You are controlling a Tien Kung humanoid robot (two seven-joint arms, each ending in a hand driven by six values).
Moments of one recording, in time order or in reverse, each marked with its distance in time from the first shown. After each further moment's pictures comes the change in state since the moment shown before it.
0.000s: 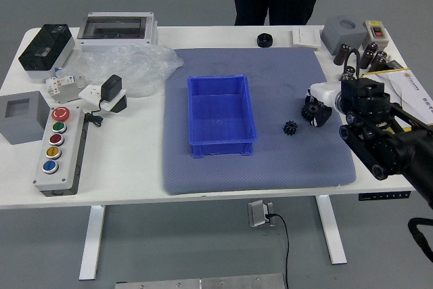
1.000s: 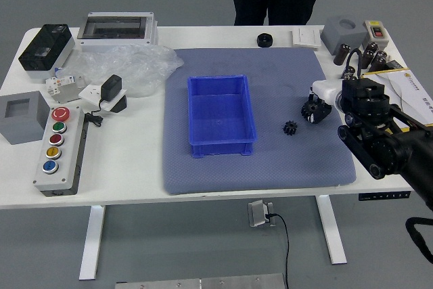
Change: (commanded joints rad) left arm 0.000 -0.002 -0.003 0.000 0.003 0.000 0.000; right arm 0.003 0.009 0.003 -0.032 0.000 -0.069 -0.017
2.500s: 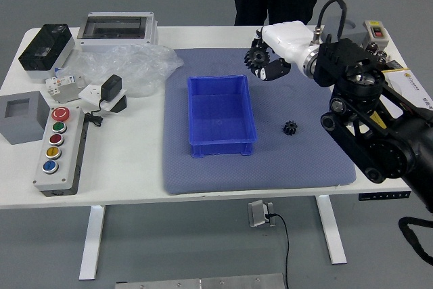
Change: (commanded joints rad) left arm 0.003 0.004 0.011 0.000 -0.005 -0.001 -0.001; right arm -0.014 0.034 0.050 0.561 0.000 0.024 -0.031
